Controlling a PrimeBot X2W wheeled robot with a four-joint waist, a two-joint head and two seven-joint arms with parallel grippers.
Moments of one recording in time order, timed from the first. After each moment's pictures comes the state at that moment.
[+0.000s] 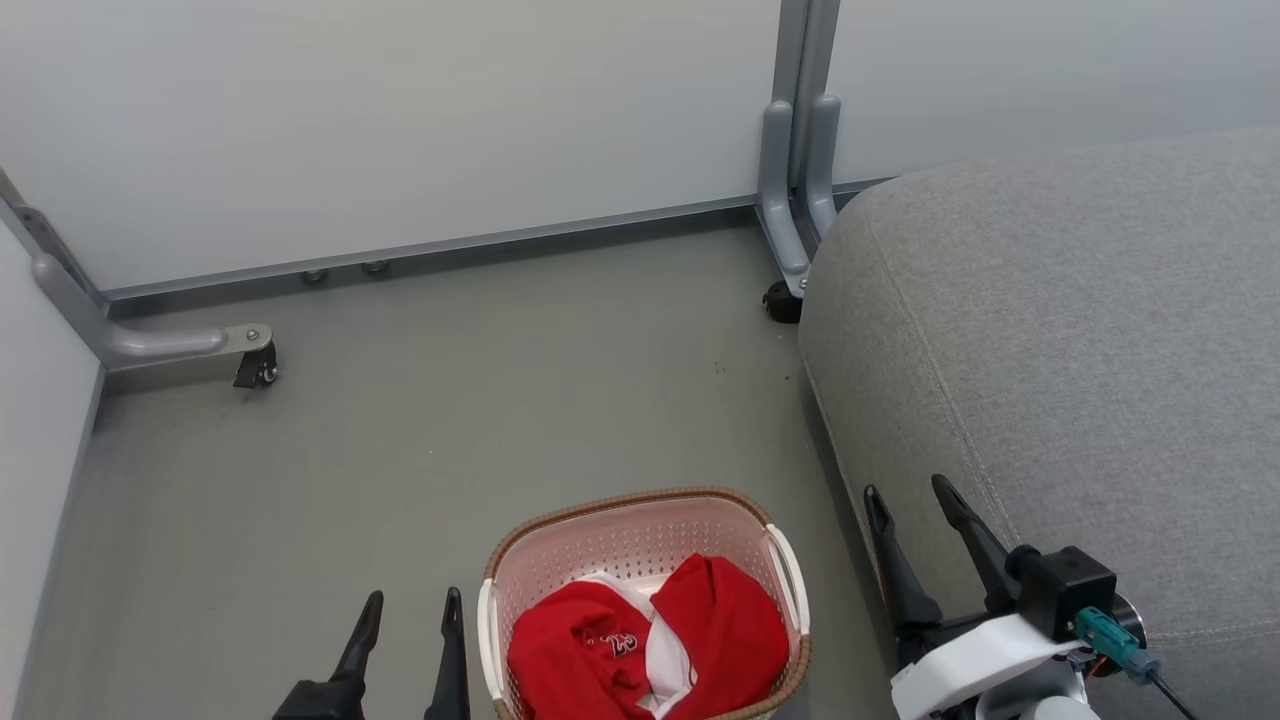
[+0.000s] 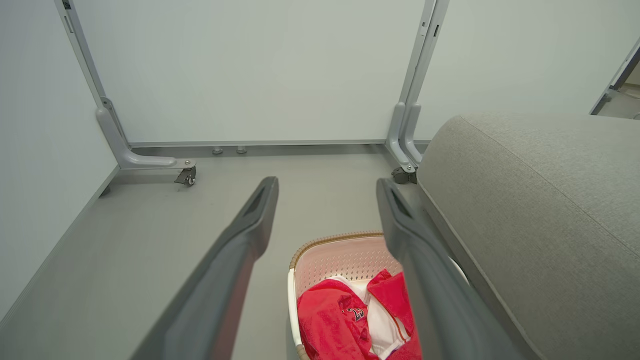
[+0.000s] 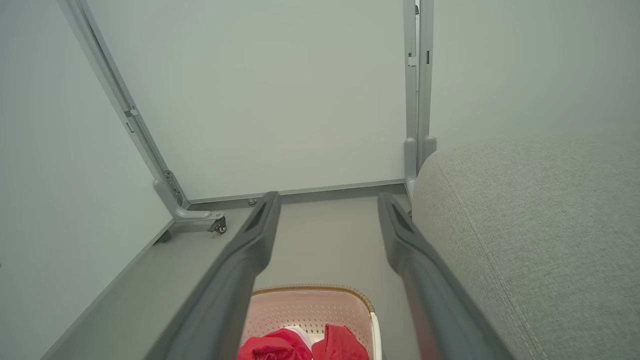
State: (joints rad) left arm 0.13 0.05 -0.18 0.21 -0.23 -0.01 -0.26; right arm 0.00 -0.05 0.17 0.21 0.22 0.13 -0.26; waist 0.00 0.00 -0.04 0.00
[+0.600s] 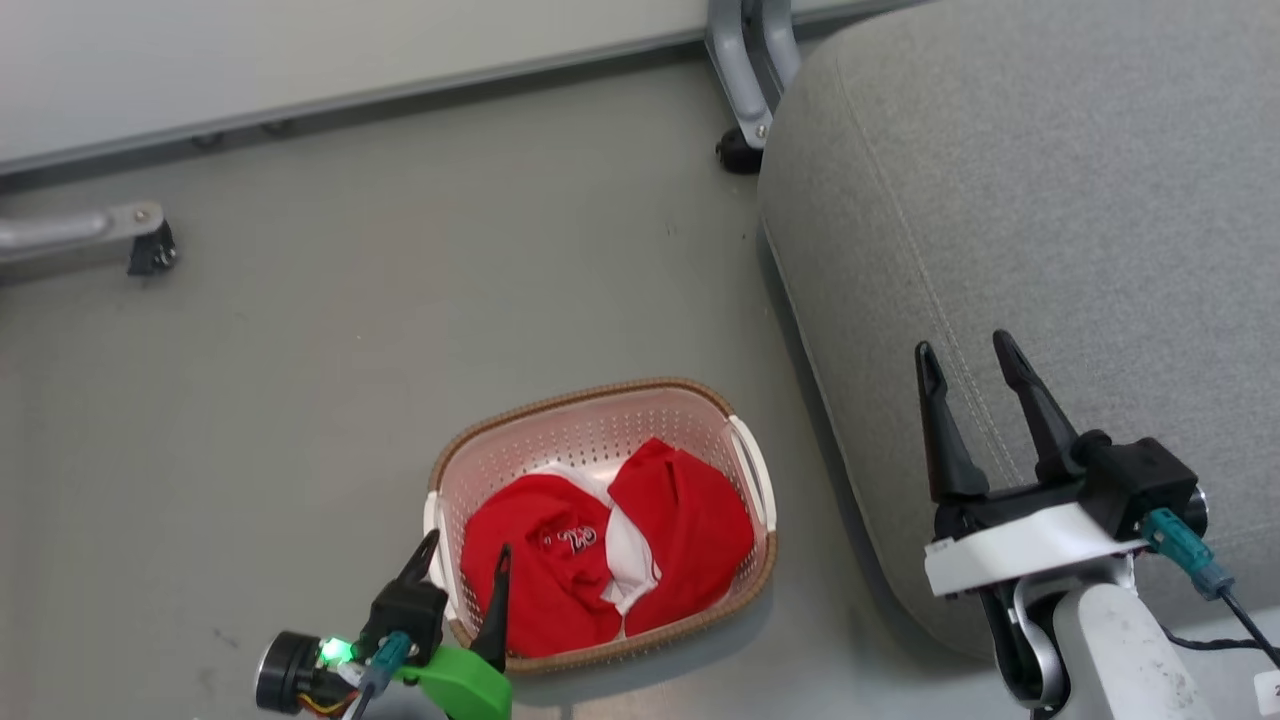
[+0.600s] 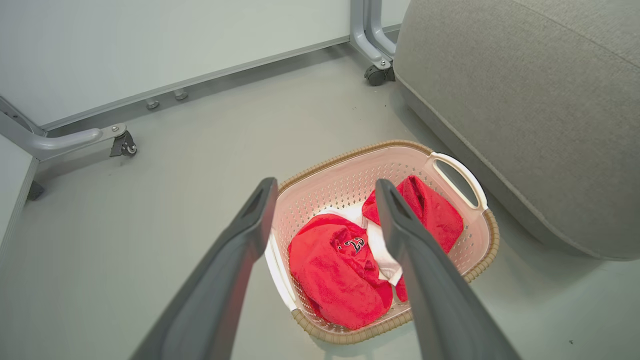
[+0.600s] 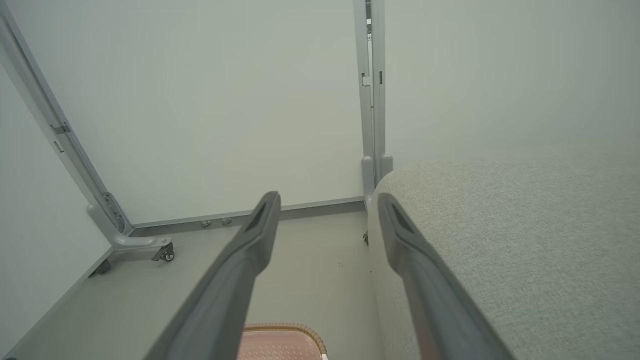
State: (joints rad) left arm -0.12 0.05 -0.26 0.54 -0.07 -0.02 -0.26; right arm -0.13 -0.05 0.09 0.10 0.17 0.13 -0.26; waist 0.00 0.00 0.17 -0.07
